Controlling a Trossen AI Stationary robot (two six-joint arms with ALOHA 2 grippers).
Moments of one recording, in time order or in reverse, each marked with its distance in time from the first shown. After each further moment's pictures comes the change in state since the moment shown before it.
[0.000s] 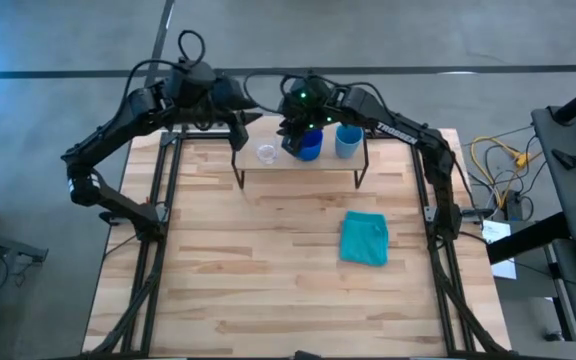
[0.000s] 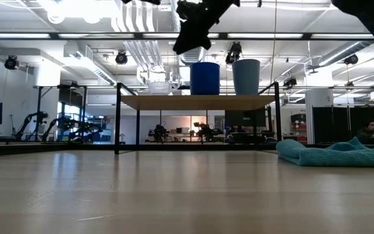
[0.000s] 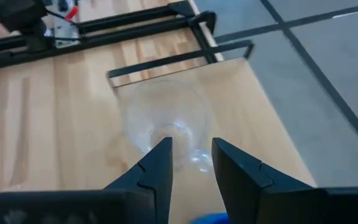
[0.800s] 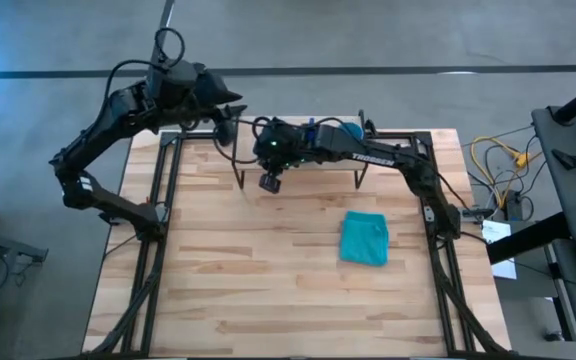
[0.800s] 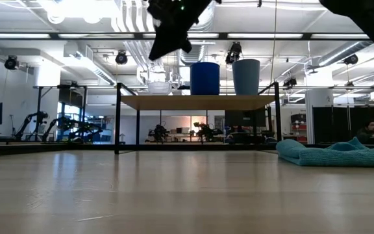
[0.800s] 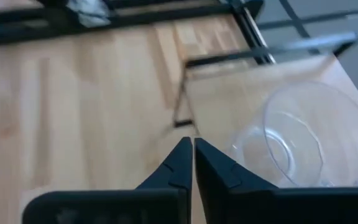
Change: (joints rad) left arm 0.000 -0.064 0.007 -0.057 -0.131 0.009; right arm 0.207 0.121 0.010 0.061 0.173 0.084
